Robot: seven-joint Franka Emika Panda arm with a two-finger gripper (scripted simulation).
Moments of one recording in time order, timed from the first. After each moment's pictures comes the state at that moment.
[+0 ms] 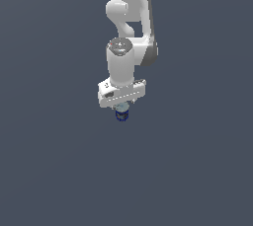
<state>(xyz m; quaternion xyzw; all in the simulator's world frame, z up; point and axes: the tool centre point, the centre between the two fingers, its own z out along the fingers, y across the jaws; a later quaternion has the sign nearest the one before) -0.046 -0.016 0.133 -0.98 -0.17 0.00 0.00</state>
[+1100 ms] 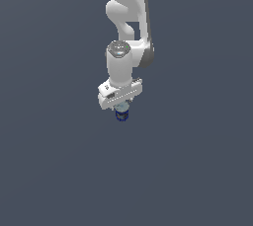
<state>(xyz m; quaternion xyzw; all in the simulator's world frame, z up) -0.063 -0.023 0.114 -0.97 -0.25 0.00 0.00</state>
